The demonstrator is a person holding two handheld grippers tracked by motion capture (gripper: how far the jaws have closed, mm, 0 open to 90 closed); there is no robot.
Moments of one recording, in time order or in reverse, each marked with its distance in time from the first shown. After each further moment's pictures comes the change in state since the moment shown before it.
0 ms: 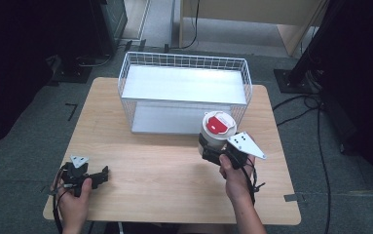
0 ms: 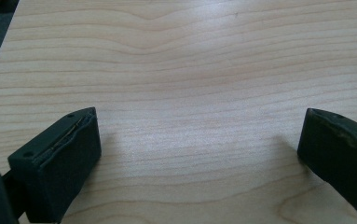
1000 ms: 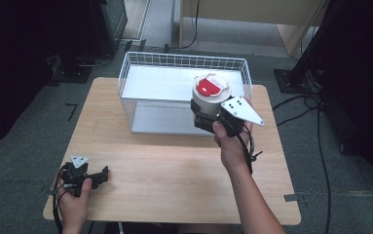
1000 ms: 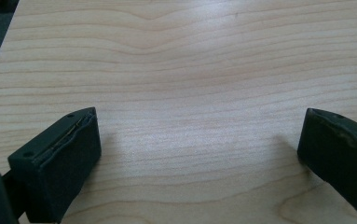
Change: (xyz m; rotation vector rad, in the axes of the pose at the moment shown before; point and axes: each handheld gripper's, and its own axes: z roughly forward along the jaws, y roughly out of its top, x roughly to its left) left arm 0.000 0.000 0.000 0.001 -0.001 0.000; right arm 0.012 0.088 0.036 -0.124 0.035 -0.090
